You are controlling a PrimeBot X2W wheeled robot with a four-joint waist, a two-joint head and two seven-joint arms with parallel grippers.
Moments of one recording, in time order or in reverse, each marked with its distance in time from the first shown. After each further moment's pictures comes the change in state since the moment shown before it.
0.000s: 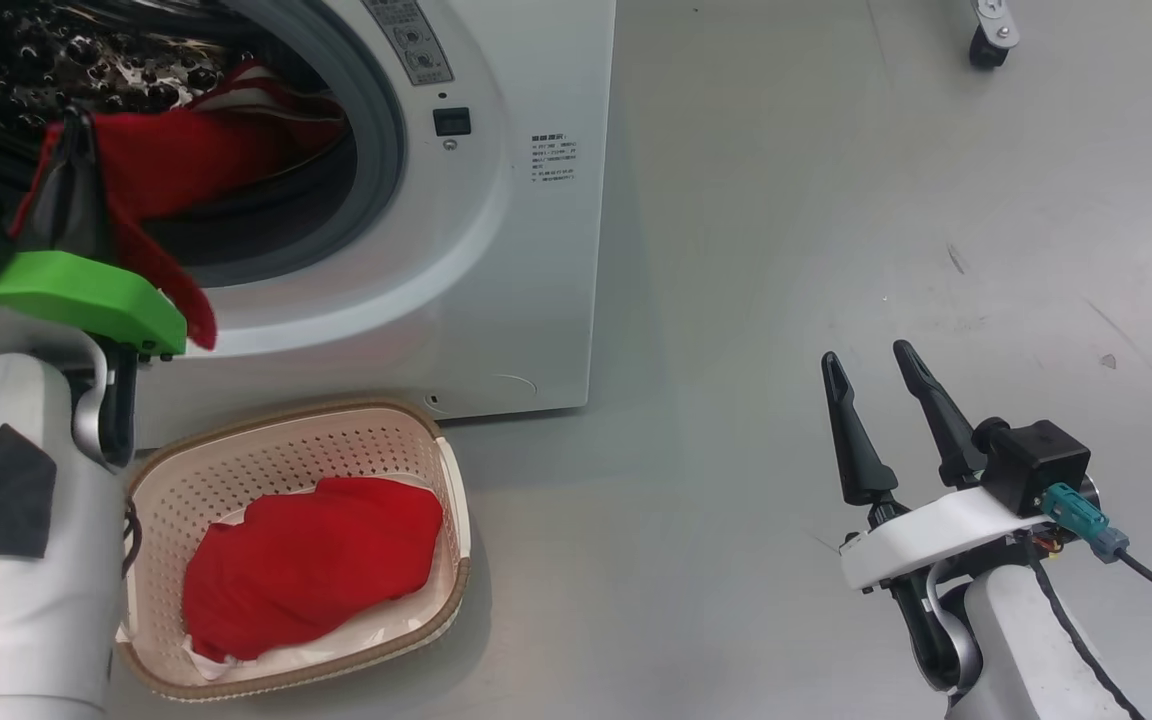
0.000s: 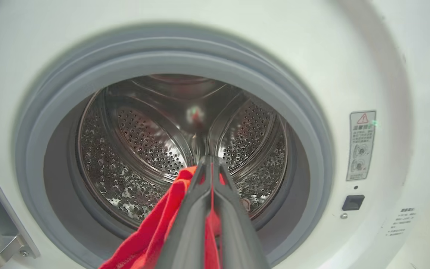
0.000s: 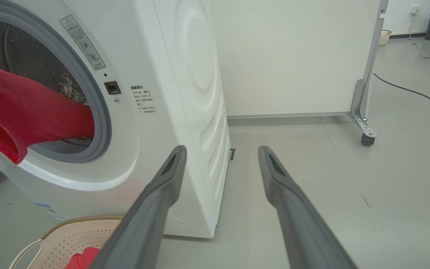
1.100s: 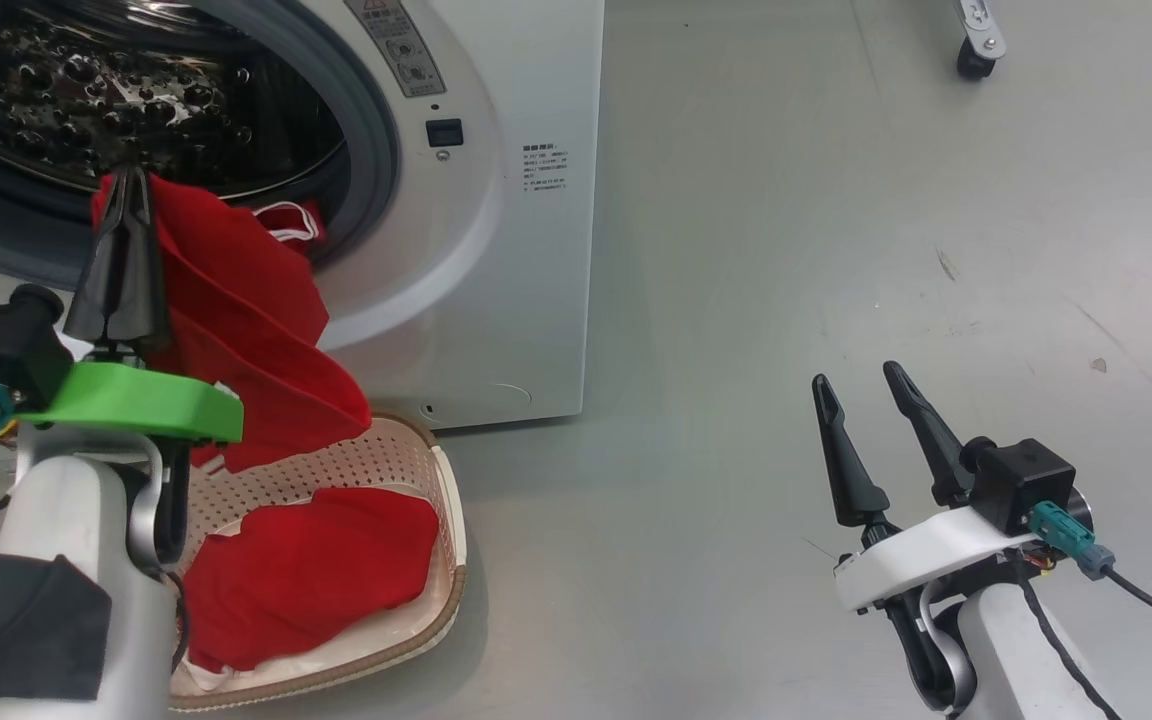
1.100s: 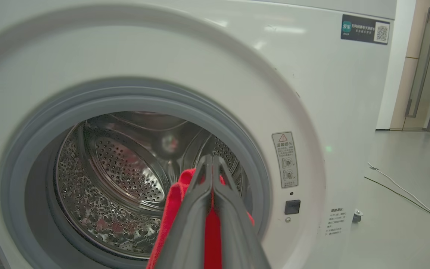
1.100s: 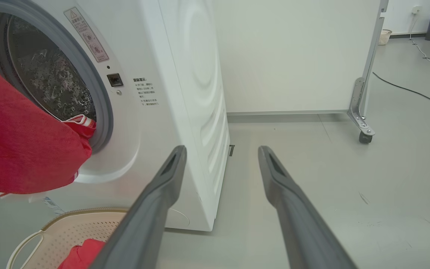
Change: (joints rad) left arm 0.276 -0.044 0.005 -0.461 0.027 0.000 -0.002; right arm 0.026 0.000 0.013 0.000 -0.017 0.002 0.000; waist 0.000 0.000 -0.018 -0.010
